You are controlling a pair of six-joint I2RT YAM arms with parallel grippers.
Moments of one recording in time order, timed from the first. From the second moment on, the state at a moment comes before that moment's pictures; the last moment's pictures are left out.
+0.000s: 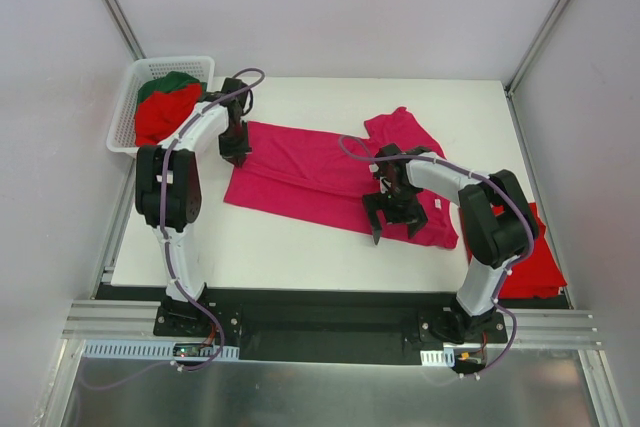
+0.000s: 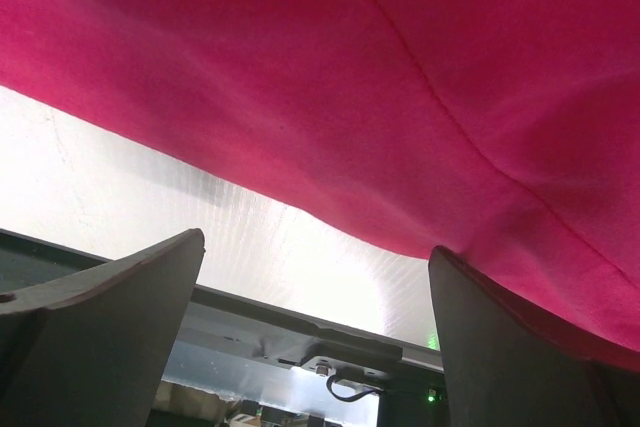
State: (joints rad) left arm -0.17 2.01 1.64 -0.95 -0.09 -0.30; right arm 0.50 1.80 1.15 -0.98 -0.13 0.23
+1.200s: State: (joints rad) left arm -0.17 2.09 1.78 -1.03 -0.08 -0.30; right arm 0.50 1.80 1.15 -0.98 -0.13 0.21
